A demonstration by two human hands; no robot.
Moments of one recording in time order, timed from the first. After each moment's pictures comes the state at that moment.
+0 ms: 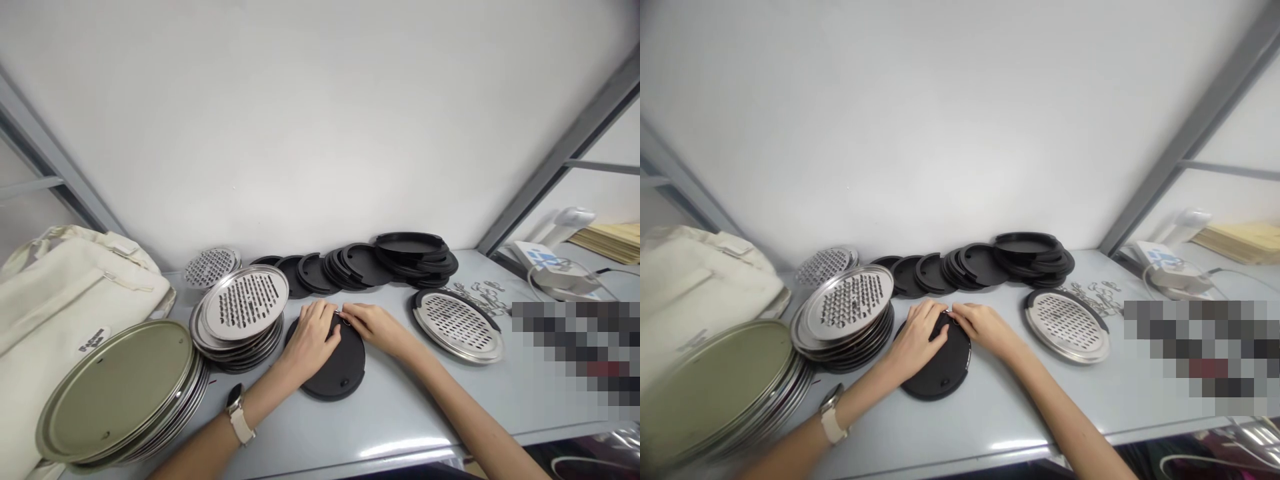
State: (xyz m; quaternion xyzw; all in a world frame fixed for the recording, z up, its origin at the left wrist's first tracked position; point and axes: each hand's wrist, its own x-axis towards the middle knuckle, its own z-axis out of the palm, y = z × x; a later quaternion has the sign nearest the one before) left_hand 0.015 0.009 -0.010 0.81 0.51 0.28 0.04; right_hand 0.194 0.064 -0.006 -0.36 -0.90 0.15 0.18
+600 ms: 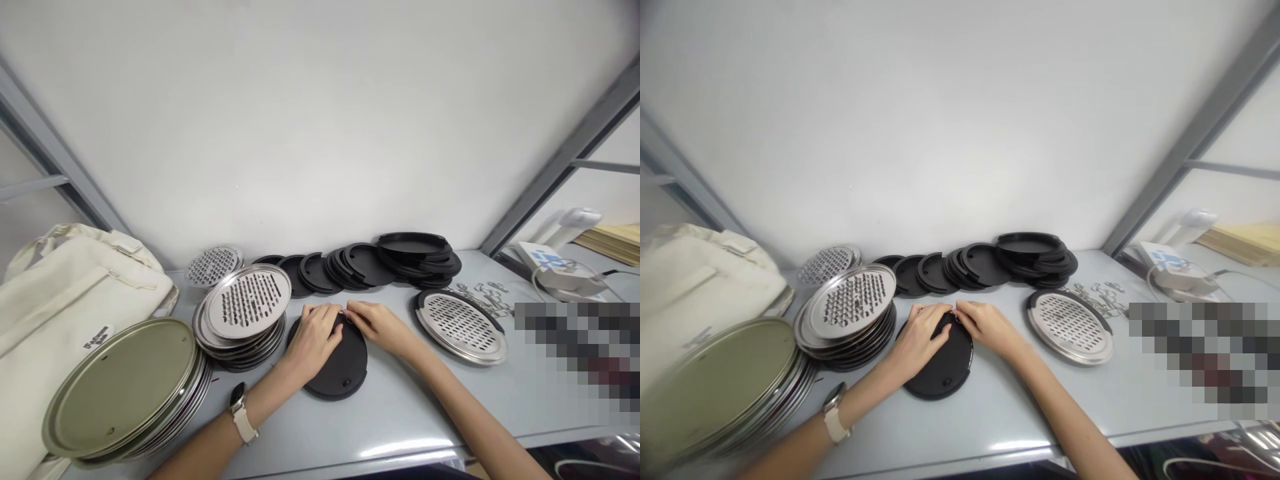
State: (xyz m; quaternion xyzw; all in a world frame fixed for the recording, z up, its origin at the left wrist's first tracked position) left_hand 0.015 0.007 -0.007 0.82 0.50 0.29 0.05; right_hand 0.194 0.063 -0.004 -0.35 -0.90 0.17 0.21
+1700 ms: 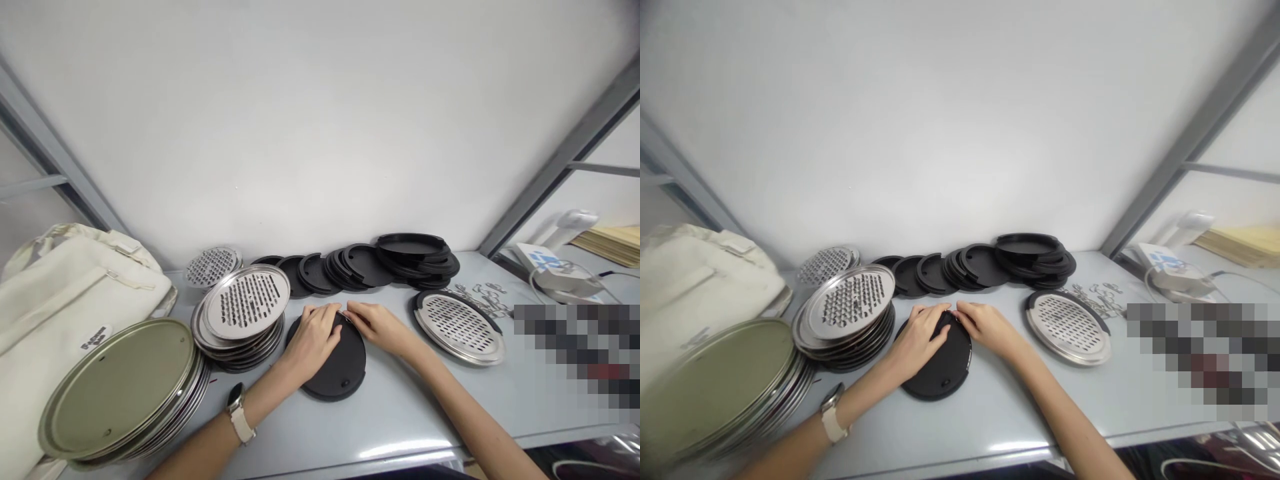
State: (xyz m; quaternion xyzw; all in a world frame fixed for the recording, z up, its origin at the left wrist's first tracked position) left_hand 0.013 0.008 -0.011 0.82 0.49 0.29 0.05; right_hand 0.197 0.065 -0.006 -0.36 -0.89 0.17 0.21
